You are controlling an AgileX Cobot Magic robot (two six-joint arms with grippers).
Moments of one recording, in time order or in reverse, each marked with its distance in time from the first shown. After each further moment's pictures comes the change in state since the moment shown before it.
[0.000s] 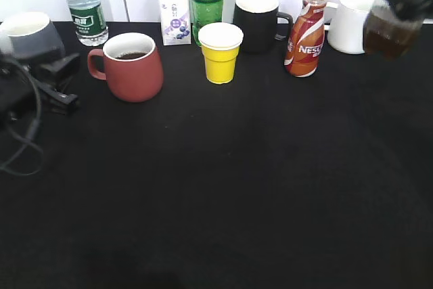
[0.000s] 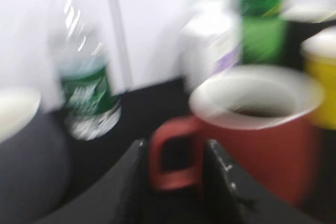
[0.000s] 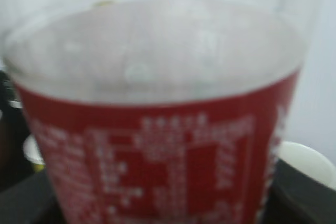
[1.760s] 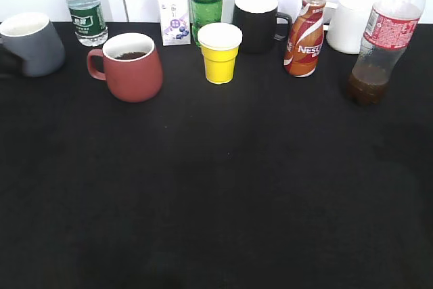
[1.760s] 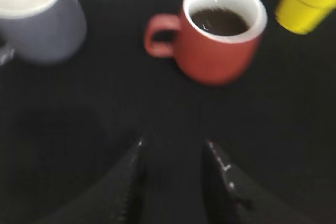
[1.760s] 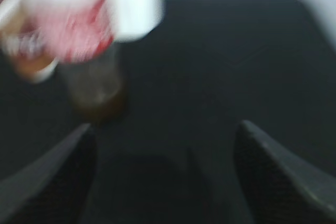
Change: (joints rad) left arm -0.093 -0.609 -0.328 -0.293 1.590 -0.055; right arm 0.000 -0.506 0.242 0.545 0.862 -0.281
